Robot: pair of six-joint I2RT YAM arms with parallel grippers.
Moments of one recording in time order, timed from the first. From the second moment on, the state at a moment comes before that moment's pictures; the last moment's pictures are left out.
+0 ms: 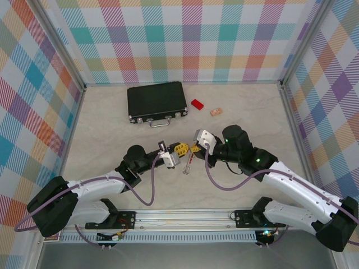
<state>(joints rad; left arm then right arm) -0.80 1.19 0.42 0.85 0.36 0.61 0.80 0.98 0.85 -0.34 -0.31 -0.30</state>
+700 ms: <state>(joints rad) -0.80 1.19 0.42 0.83 0.38 0.61 0.80 0.98 0.85 -0.34 -0.25 -0.29</state>
